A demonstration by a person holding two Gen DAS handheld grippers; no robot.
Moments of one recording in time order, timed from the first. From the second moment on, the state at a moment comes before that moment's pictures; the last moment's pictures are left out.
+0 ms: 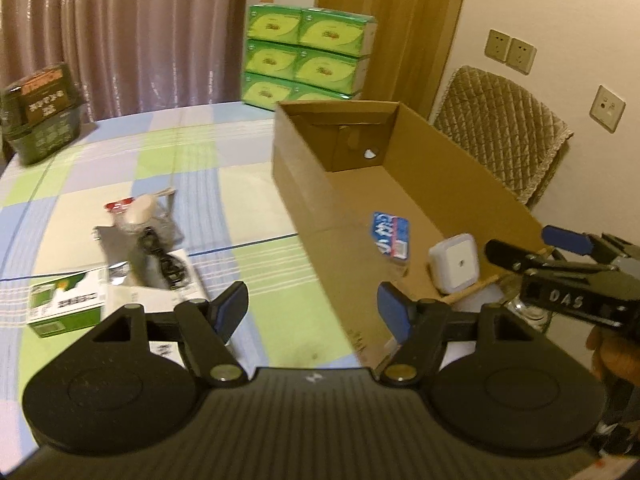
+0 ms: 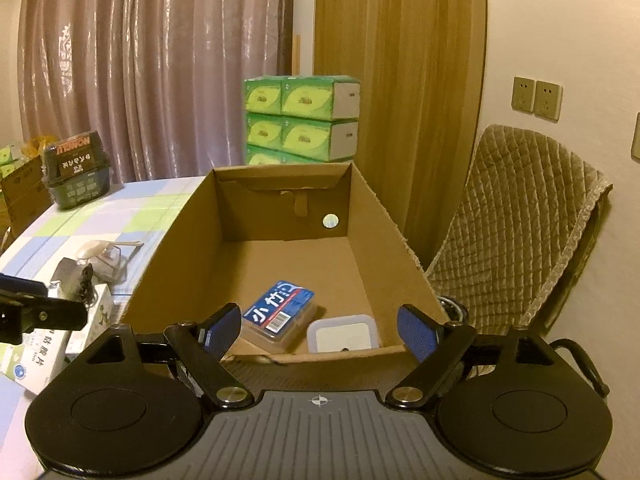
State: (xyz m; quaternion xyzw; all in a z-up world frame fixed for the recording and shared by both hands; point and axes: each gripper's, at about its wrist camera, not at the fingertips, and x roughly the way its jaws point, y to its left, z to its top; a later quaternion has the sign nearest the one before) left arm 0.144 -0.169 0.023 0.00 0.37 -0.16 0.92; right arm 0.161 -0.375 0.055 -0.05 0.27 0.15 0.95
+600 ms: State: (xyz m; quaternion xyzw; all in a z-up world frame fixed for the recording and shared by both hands) left arm 0.086 -0.038 0.030 0.02 0.37 -0.04 0.93; right arm 0.097 -0.285 0.080 -0.05 0.24 0.27 0.93
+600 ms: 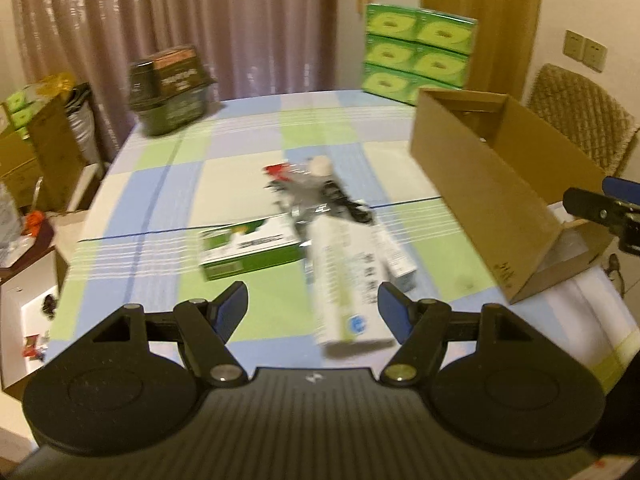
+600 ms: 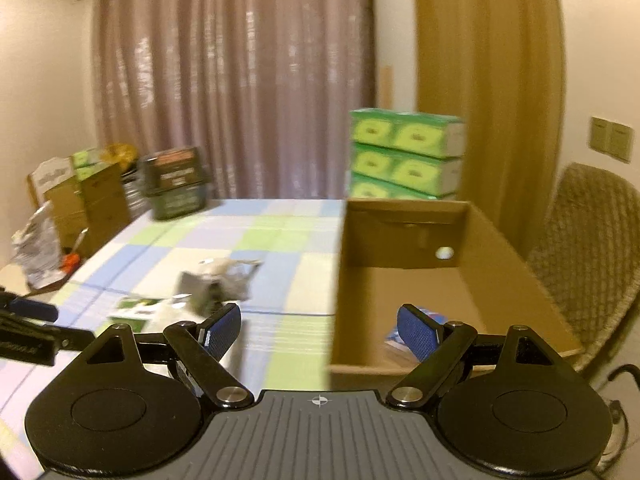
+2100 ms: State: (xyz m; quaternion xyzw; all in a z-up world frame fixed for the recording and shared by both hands) left arm 0.152 -0.089 -0.042 0.04 0.45 -0.12 0.88; right arm 0.089 -0.244 -0.031 -0.12 0.35 0.32 0.87
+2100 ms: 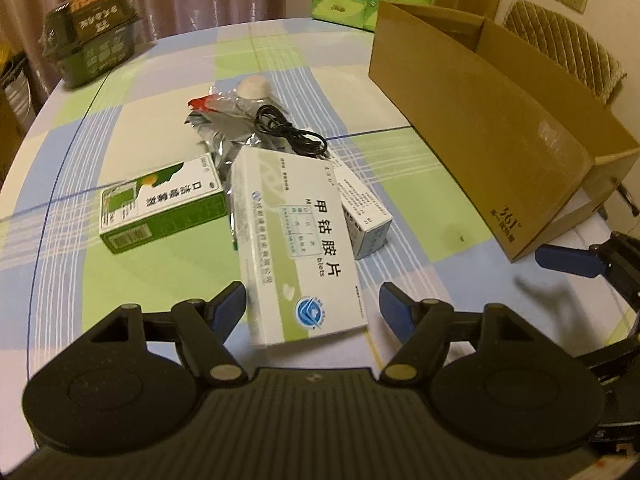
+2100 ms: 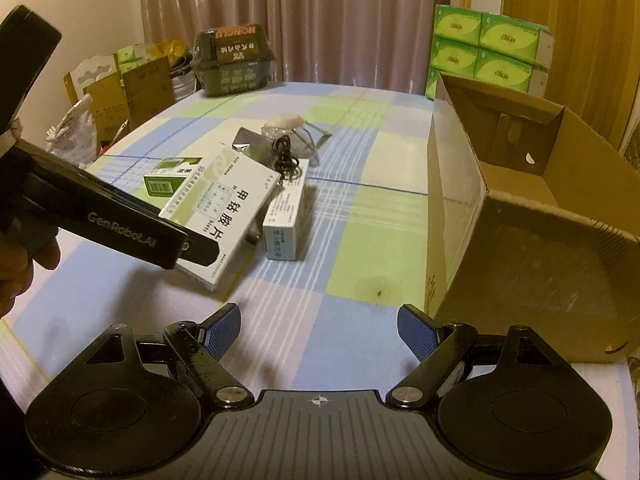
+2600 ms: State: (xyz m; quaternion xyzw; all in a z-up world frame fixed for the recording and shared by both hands) left arm 0.164 -0.118 -0.059 0.13 0.44 -0.09 0.88; right arm 0.098 -0.241 -0.045 -0.11 0.36 0.32 0.87
